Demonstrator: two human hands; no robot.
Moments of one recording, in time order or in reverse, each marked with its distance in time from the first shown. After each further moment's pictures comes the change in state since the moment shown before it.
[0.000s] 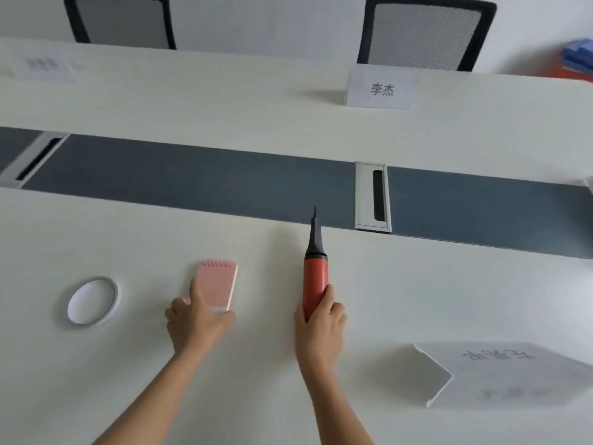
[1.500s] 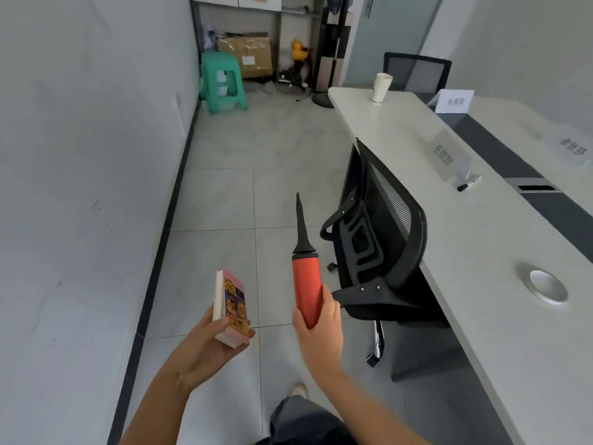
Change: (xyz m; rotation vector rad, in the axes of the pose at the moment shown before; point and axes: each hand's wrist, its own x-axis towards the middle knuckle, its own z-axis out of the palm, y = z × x) left_hand -0.447 -0.602 -0.069 -2.165 0.341 -0.353; right_hand -0.605 0.037 0.164 -0.079 -0.918 -1.172
